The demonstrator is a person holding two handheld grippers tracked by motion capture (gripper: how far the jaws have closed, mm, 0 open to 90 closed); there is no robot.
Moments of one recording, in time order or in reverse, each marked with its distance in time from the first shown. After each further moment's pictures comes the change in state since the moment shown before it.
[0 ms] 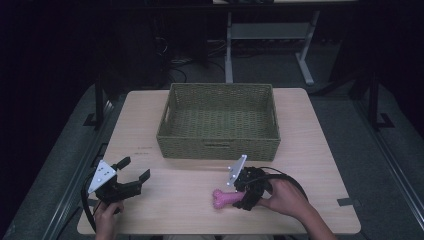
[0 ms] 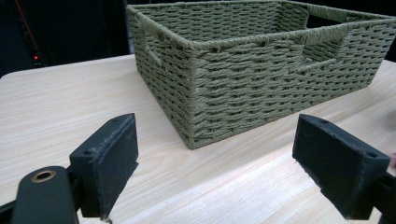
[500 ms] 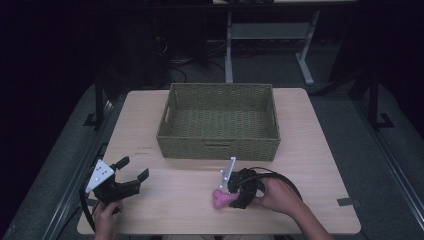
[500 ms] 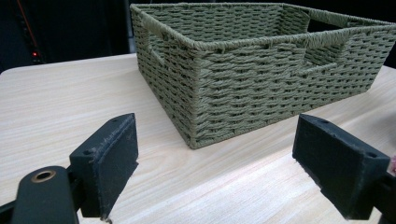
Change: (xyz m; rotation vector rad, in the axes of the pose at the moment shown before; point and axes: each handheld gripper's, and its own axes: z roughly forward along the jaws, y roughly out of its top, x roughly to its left) left arm 0.003 -0.001 -0.001 -0.003 -0.003 -0.025; right arm -0.003 0.011 0.019 0.079 0.046 -0.041
